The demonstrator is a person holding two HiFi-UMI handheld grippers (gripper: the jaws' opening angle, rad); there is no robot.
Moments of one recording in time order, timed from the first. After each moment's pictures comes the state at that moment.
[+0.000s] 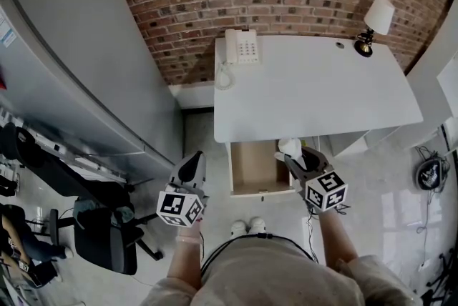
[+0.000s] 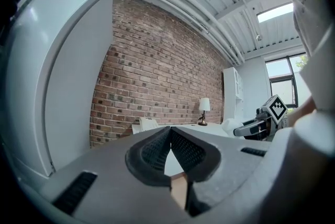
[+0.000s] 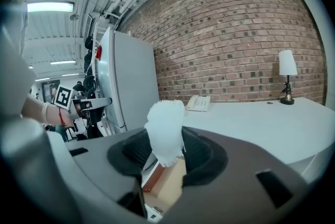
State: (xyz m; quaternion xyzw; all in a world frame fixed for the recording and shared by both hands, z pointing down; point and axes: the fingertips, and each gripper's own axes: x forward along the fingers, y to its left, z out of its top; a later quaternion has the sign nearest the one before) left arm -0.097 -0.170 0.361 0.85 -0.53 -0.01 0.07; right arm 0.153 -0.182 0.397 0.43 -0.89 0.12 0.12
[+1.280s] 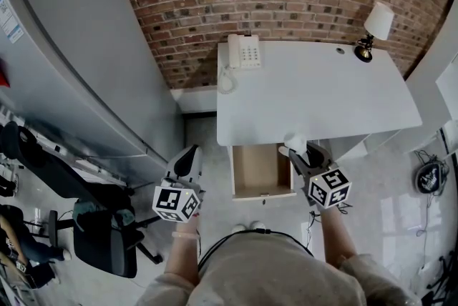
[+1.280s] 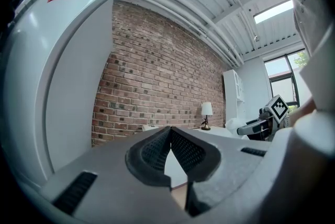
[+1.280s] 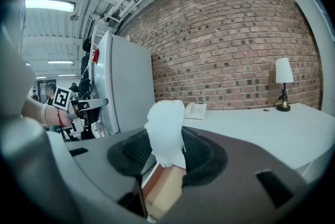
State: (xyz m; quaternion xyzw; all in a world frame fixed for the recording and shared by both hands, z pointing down) left arm -0.117 -0.185 0.338 0.84 -0.53 -0.03 0.04; right arm 0.155 -0.197 0.375 0.45 -0.88 0.10 0.10
